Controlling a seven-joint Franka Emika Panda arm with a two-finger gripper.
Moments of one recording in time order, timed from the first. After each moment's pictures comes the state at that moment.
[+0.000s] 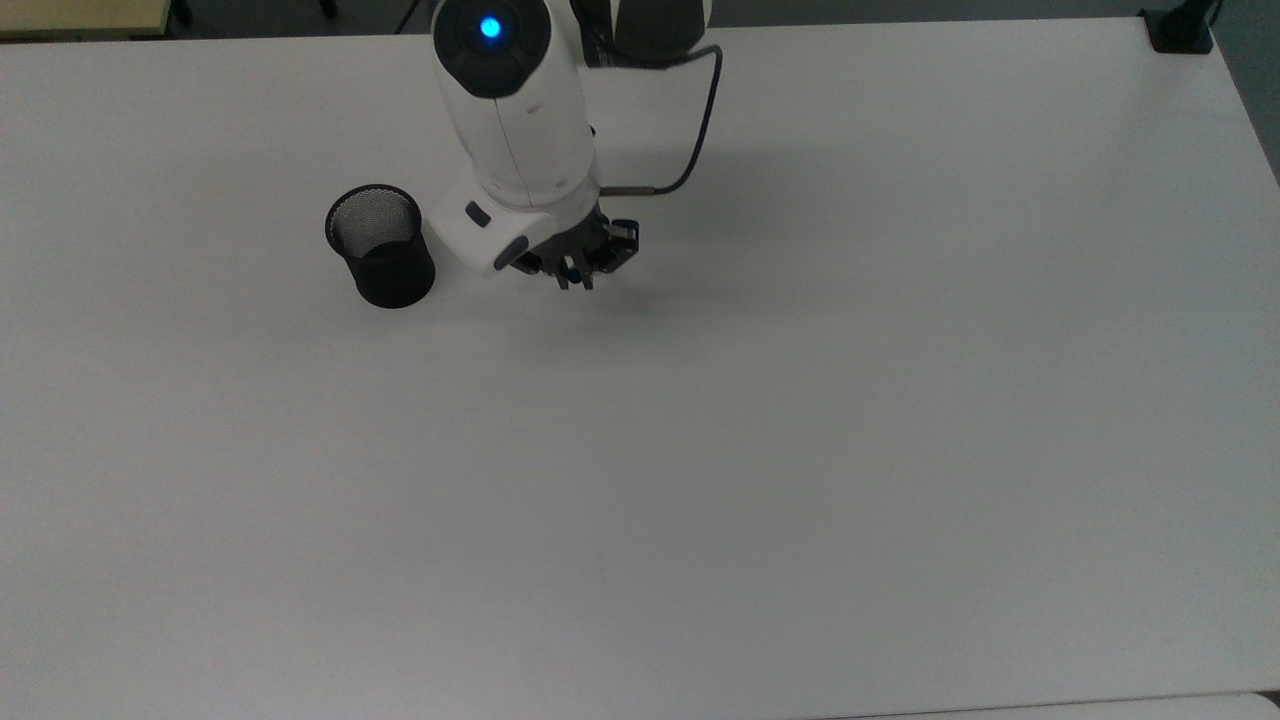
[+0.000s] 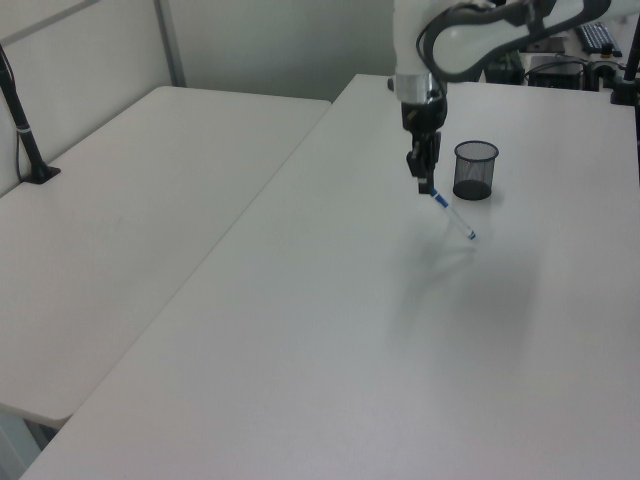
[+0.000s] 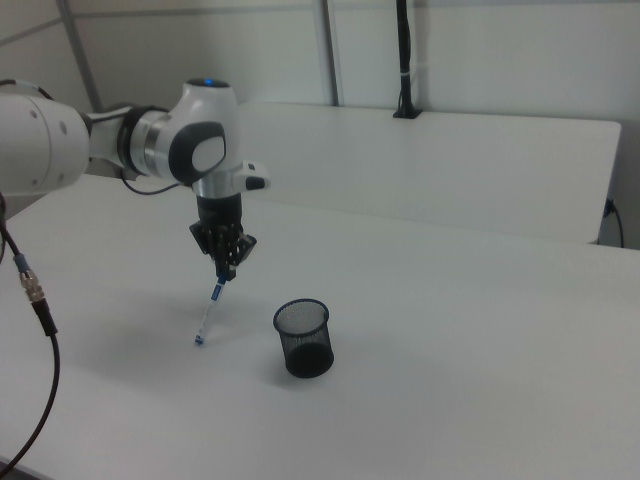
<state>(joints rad) 0.06 0.37 0.01 -1.65 0.08 1.92 0.03</state>
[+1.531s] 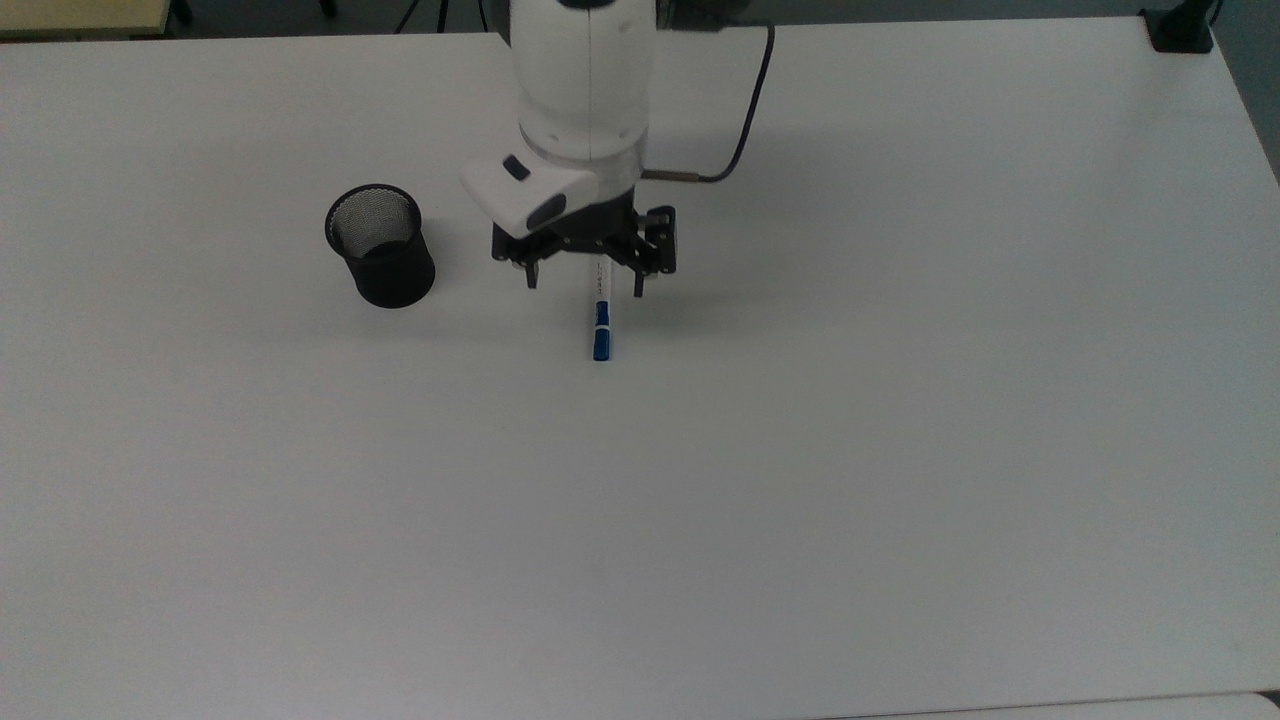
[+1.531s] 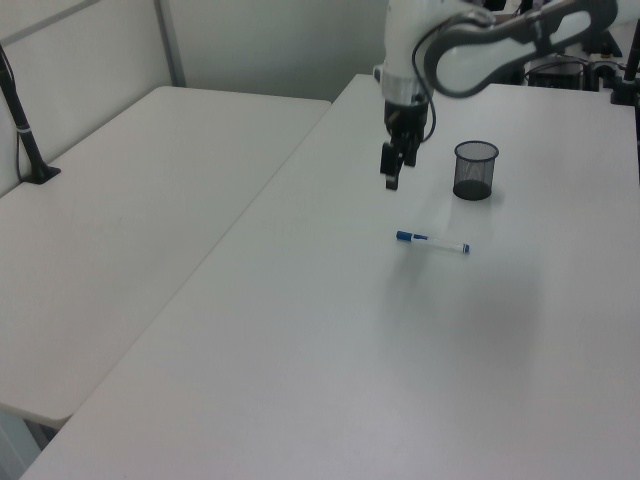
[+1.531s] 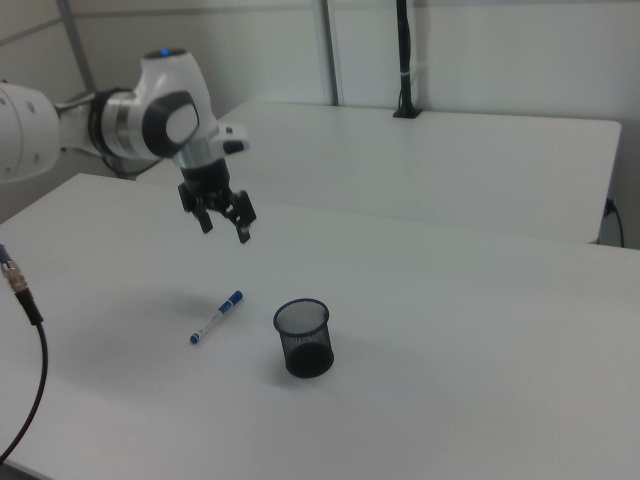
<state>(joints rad) 0.12 0.32 0.00 -1.62 -0.05 2.01 0.19</state>
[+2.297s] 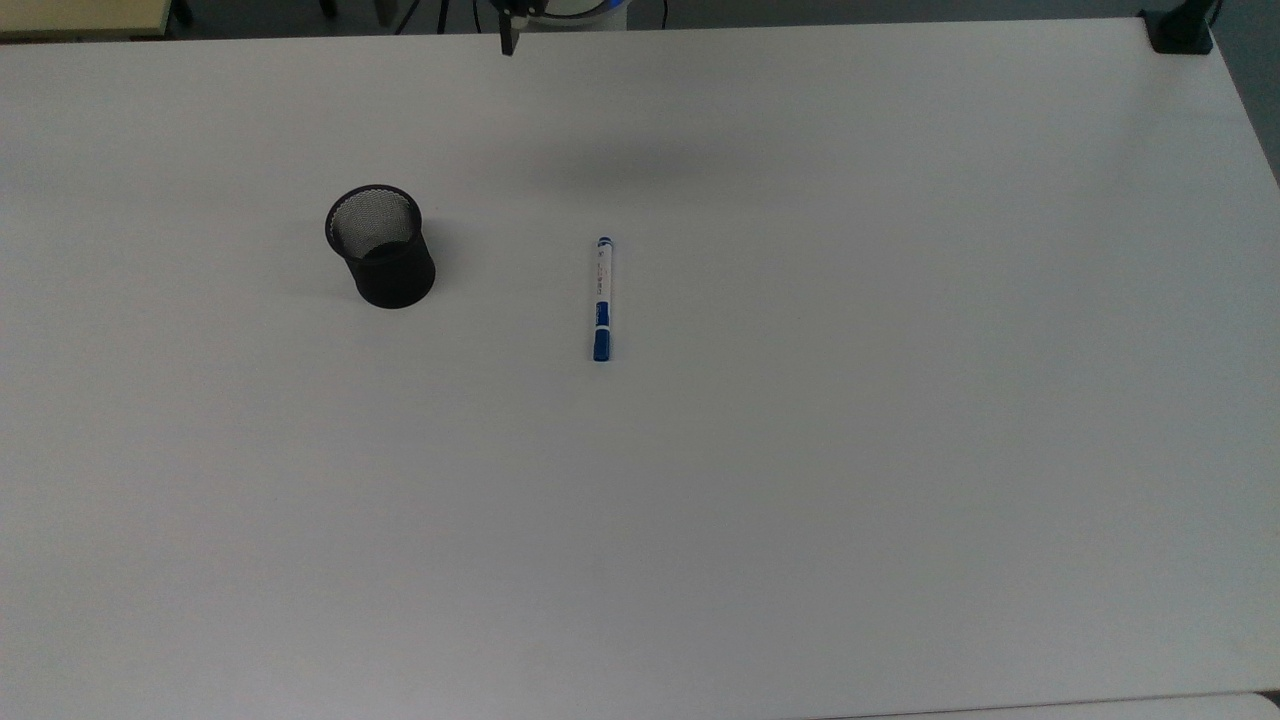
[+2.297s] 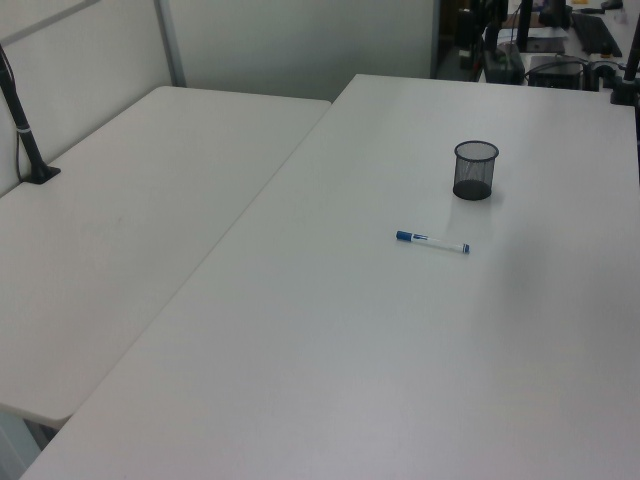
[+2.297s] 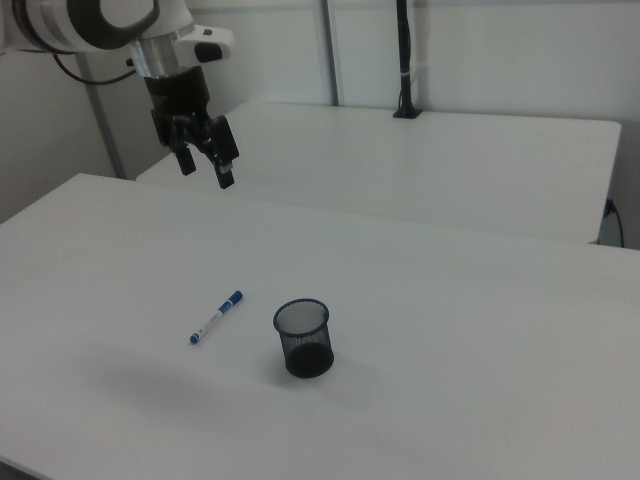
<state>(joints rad) -0.02 -0.01 0.00 -1.58 -0.06 1.61 0.19</state>
